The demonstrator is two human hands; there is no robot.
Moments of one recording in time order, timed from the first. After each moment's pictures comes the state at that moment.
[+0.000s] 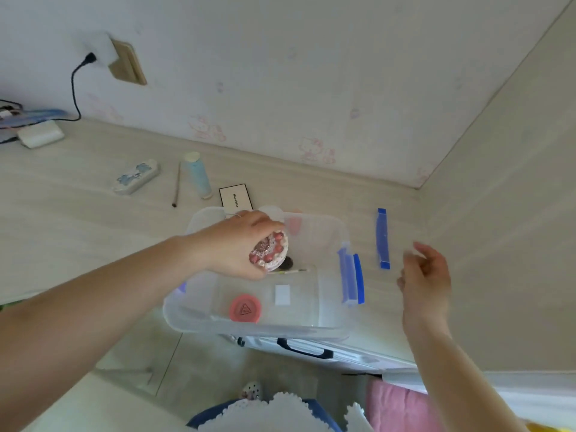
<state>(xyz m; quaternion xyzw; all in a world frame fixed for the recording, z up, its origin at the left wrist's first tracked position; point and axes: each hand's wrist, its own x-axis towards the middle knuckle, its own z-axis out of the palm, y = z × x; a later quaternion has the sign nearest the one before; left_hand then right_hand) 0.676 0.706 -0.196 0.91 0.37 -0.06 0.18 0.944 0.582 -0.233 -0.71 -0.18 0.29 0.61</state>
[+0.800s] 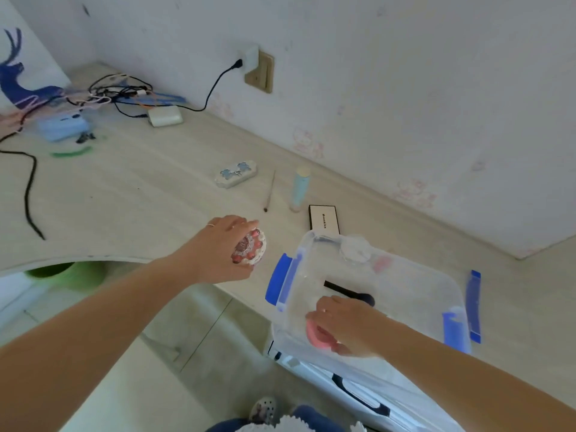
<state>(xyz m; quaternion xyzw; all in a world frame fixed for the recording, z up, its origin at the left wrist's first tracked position) 0.486 0.691 -0.219 0.76 0.61 0.05 0.22 0.775 0.660 -0.271 -0.31 -0.91 0.11 -0.23</state>
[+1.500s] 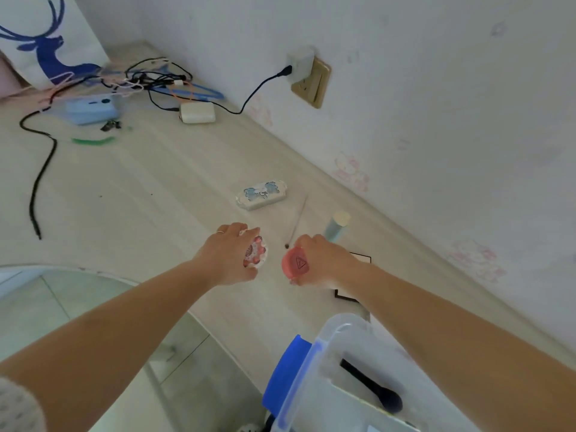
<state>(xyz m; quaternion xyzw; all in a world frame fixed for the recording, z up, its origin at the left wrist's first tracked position) 0.460 0.803 -0.287 0.67 0.72 0.03 0.21 0.657 0.866 -0.251 -0.47 -0.84 0.23 -0.16</state>
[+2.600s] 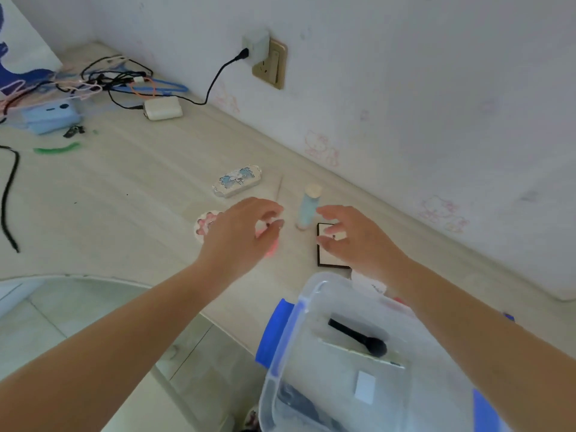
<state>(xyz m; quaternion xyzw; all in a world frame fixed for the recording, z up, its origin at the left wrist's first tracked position) 0.516 0.777 -0.218 0.65 0.65 0.35 0.19 0.721 0.828 -0.202 -0.52 -0.75 0.38 0.12</state>
